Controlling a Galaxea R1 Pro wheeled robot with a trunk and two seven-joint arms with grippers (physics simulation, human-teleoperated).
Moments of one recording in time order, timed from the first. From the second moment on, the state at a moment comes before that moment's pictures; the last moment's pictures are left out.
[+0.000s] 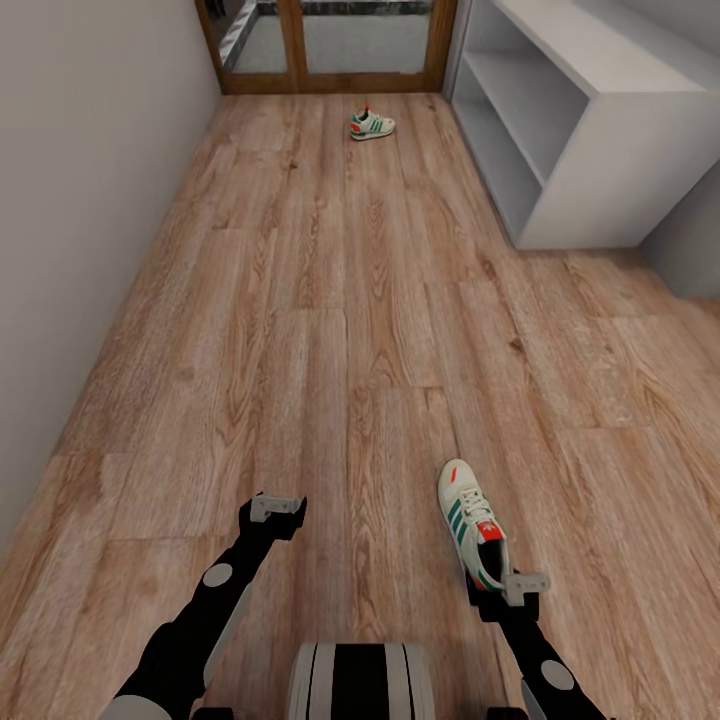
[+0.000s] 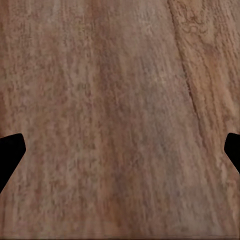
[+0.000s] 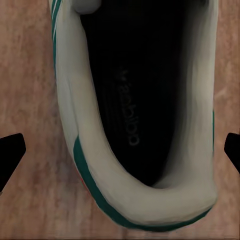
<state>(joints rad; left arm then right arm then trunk) -0.44 -0.03 -0.14 -0.97 0.04 -0.02 -0.03 -0.35 -0.06 0.00 -0.61 0.01 -0.34 0.01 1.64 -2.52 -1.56</state>
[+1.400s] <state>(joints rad) -0.44 -0.03 -0.13 -0.97 0.04 -0.02 -0.03 -0.35 -0.06 0.00 -0.61 0.01 -0.34 0.01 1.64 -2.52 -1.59</state>
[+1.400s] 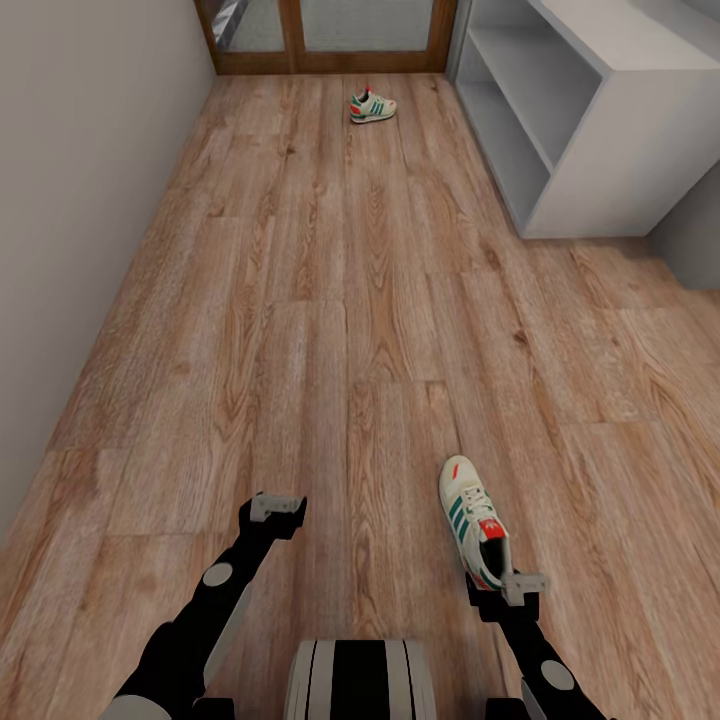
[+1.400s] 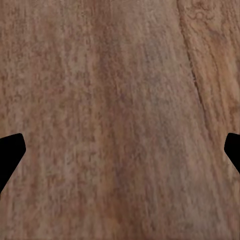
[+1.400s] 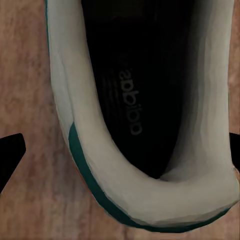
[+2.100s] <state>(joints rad) -0.44 -0.03 -0.14 -0.97 0.04 -0.02 -0.03 -0.35 -0.06 0.00 -0.61 0.01 -0.34 0.01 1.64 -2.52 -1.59</state>
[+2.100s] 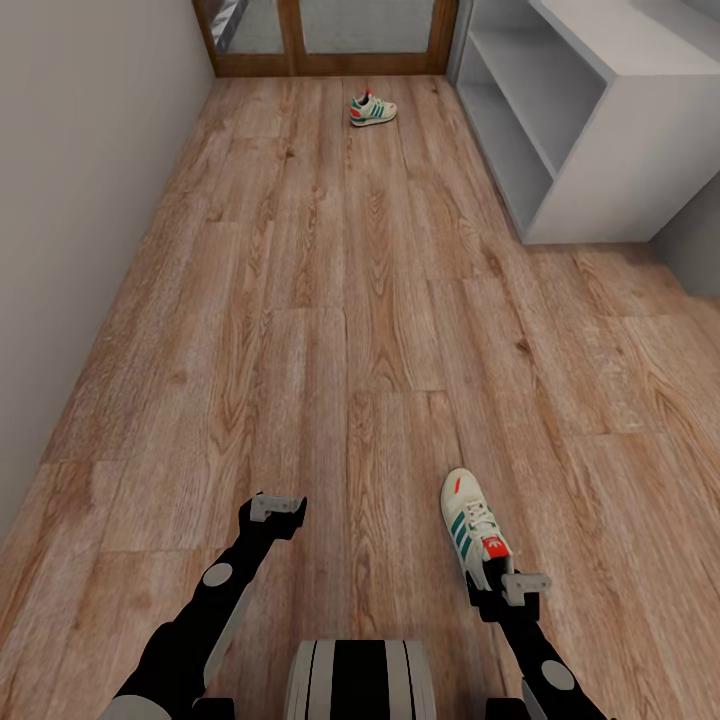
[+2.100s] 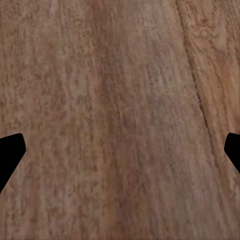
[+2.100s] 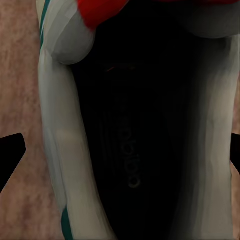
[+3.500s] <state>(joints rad) -0.44 -0.03 -0.13 -0.97 0.04 -0.02 -0.03 -0.35 -0.06 0.00 -0.62 0.01 -0.34 0.01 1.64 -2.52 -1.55</state>
